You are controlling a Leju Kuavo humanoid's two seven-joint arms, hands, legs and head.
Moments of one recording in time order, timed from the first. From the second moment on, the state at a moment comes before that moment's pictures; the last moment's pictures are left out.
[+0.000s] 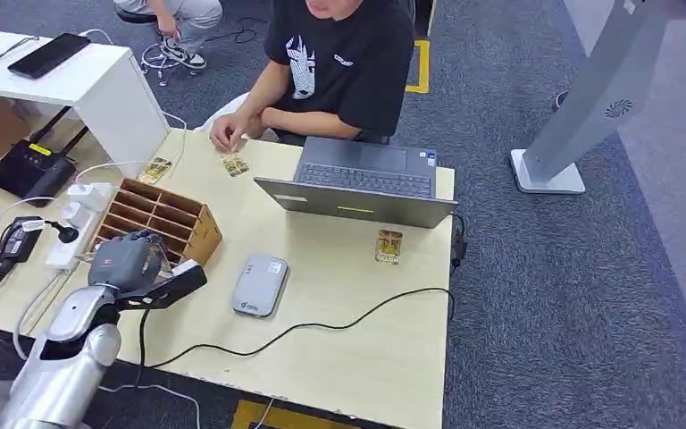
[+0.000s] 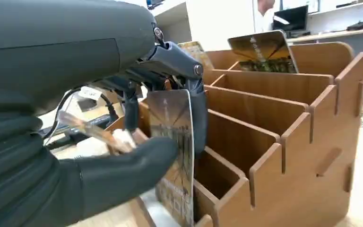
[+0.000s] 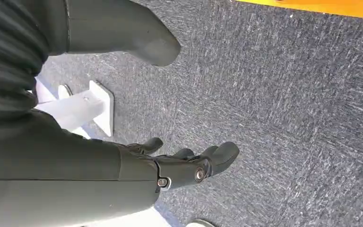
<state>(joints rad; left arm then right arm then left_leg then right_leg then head) -0.32 0.28 -0.19 -1.12 -1.06 0.06 0.01 -0.09 0.15 -0.99 -0.21 1.30 -0.31 0.07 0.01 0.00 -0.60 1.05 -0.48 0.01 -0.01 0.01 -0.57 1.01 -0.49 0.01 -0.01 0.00</state>
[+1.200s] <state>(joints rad) -0.33 0.30 -0.20 -1.16 -1.14 0.10 0.07 -0.09 0.15 -0.99 -0.21 1.30 -0.31 0.07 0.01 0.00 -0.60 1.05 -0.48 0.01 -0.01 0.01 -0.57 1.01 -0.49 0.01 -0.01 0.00</state>
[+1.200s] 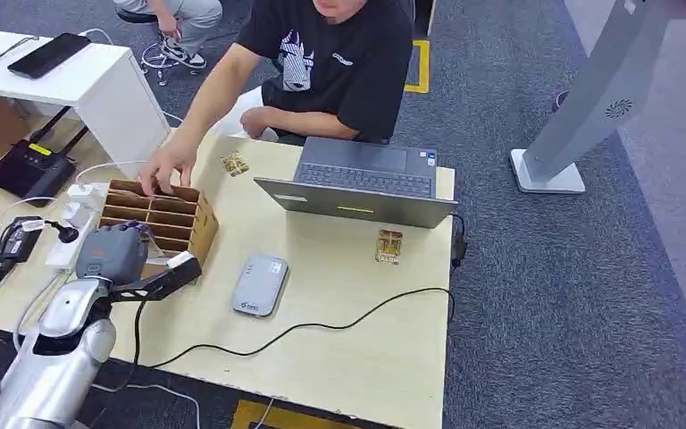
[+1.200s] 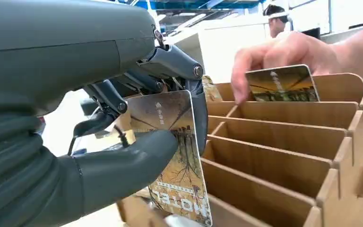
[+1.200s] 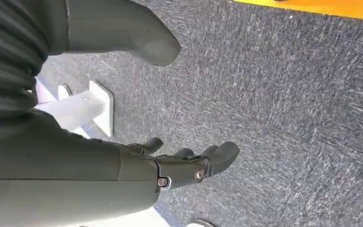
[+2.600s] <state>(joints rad) -0.63 0.27 -0.23 -1.07 -1.23 0.17 0.10 -0.10 0.15 -0.99 -0.21 1.33 -0.30 0.09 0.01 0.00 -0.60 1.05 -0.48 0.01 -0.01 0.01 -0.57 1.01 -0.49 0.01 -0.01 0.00</state>
